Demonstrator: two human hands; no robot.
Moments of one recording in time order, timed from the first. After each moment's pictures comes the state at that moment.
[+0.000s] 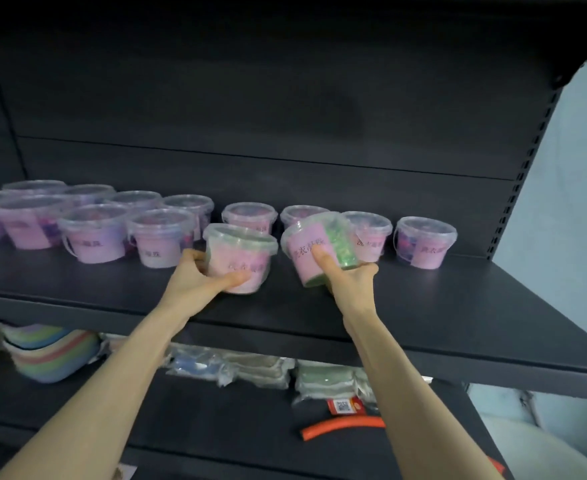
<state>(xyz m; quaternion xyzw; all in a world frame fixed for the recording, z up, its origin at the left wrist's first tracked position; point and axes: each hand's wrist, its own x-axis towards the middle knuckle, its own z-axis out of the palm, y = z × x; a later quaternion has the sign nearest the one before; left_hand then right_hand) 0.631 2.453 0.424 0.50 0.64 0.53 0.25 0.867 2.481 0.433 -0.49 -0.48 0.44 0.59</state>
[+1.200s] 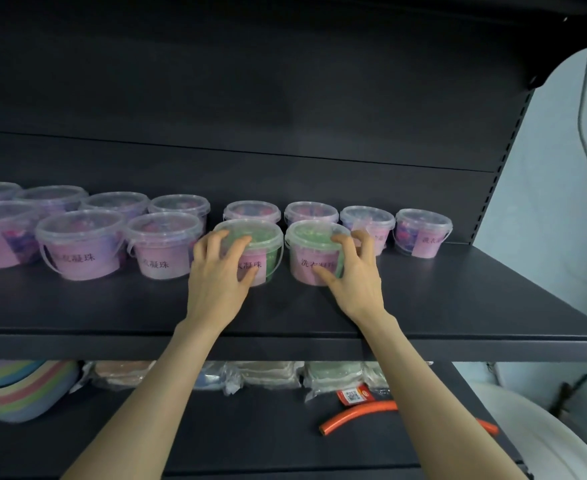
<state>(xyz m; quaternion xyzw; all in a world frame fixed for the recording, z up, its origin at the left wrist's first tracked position) 0.614 2.469 0.425 0.70 0.57 0.42 -0.13 0.833 2.483 0.430 -0.58 -0.70 -0.03 0.41</state>
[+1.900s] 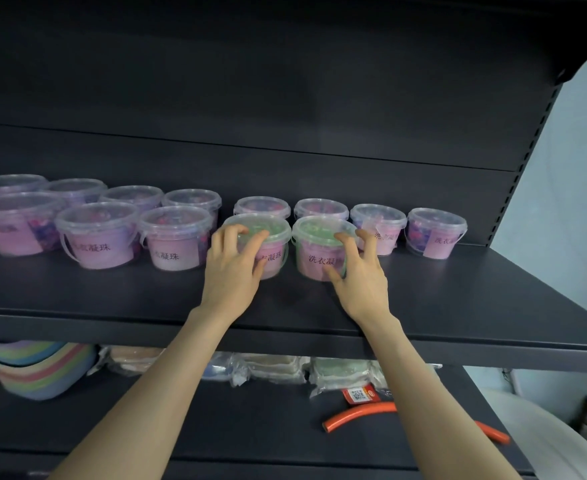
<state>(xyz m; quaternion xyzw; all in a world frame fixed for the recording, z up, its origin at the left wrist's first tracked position) 0.625 2.466 0.431 0.71 0.56 0.39 -0.17 0.831 2.480 0.428 -0.58 -0.72 -0.05 0.38</state>
